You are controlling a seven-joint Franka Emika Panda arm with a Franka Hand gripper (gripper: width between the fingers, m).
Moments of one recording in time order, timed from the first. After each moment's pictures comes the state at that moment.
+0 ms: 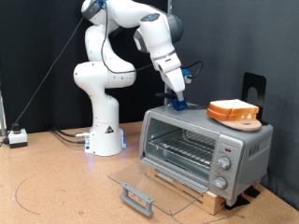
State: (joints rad) arm -0.06 -1.02 0.57 -2.91 0.90 2.03 -0.65
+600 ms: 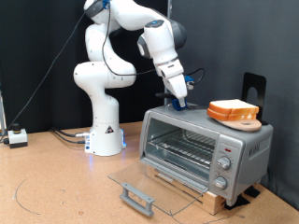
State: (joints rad) arm -0.07 -0.98 0.65 -2.92 0.97 2.10 -0.65
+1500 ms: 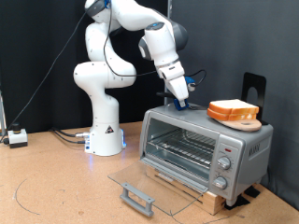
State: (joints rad) arm -0.07 -0.96 0.67 -2.92 1.00 2.12 -0.65
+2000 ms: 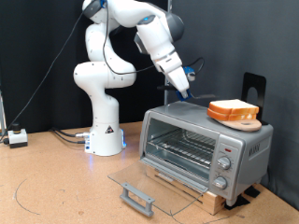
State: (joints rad) arm -0.07 -1.00 0.50 -2.89 1.03 2.04 -0.73
